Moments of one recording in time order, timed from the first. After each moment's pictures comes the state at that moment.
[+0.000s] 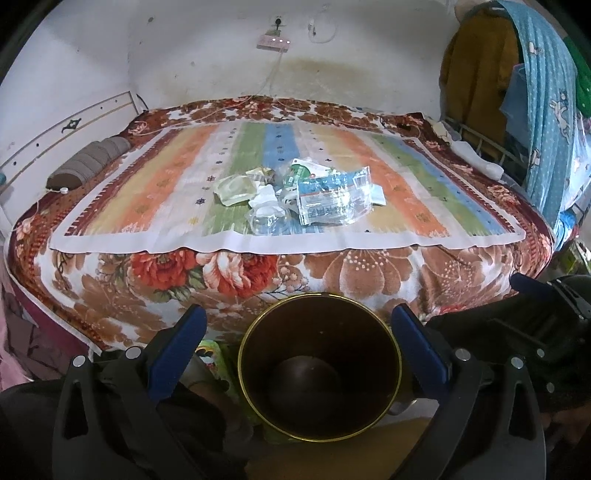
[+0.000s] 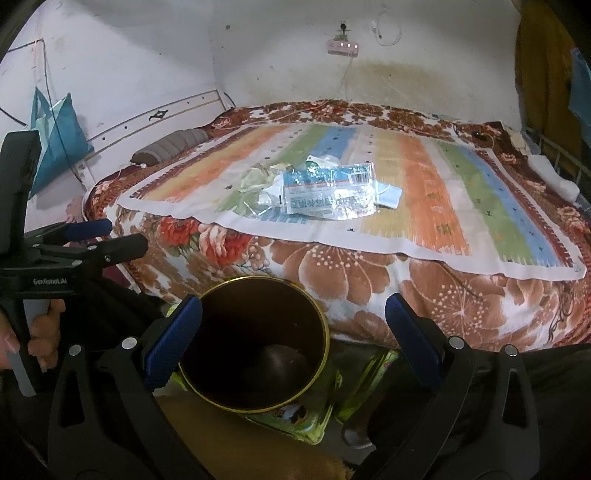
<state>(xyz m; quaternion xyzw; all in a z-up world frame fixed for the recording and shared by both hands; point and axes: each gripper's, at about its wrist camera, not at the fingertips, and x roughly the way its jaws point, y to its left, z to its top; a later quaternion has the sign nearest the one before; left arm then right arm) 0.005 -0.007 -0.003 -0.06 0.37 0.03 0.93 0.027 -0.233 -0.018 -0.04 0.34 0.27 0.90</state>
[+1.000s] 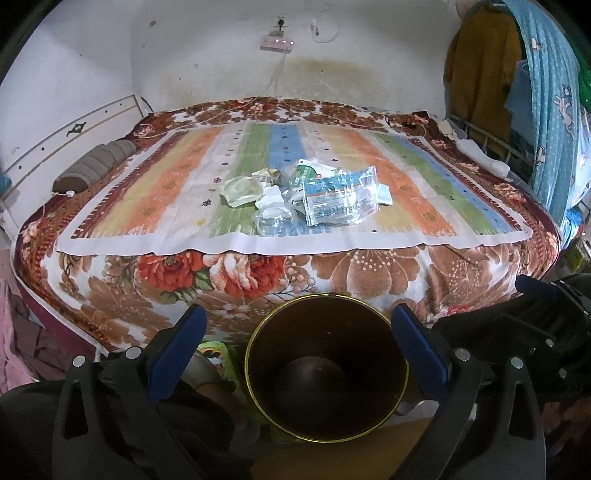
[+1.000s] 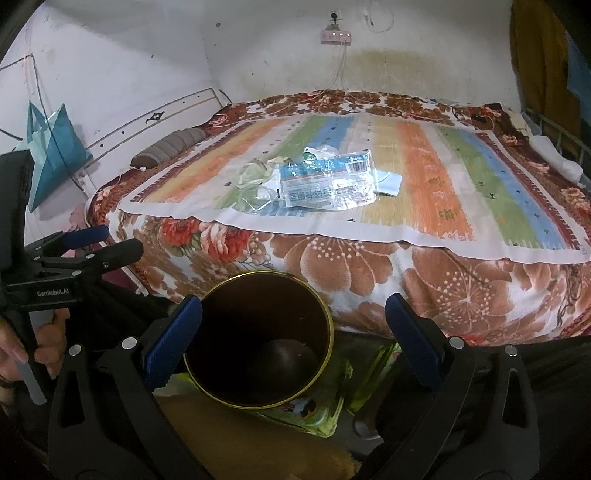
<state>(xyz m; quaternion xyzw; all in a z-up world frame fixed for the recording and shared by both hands) 0.005 -0.010 0.001 -0.05 0.37 0.04 0.93 0.034 -0.237 -0.016 -0.02 0.37 0.27 0.89</state>
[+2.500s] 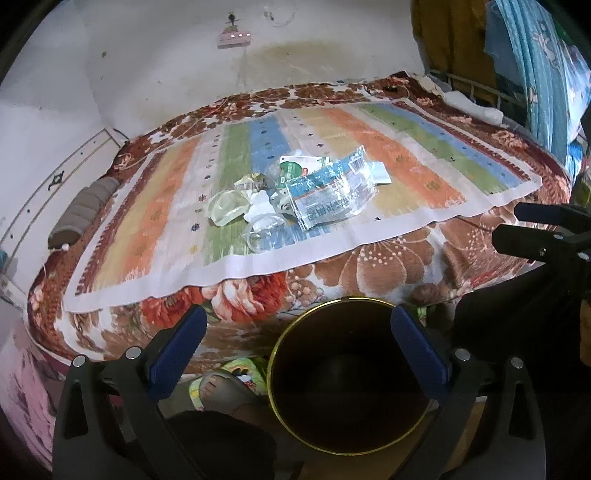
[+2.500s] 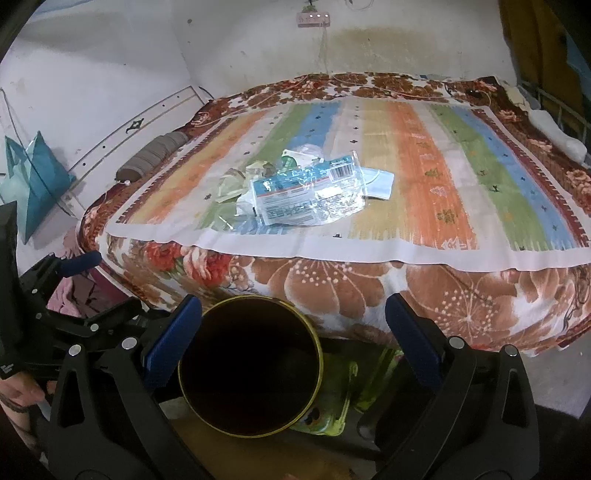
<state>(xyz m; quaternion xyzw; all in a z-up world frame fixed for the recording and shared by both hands) 0.059 -0.030 0.001 0.07 0.41 0.02 0.91 0.116 -0.241 -0.008 0.02 0.41 0.26 0.87</state>
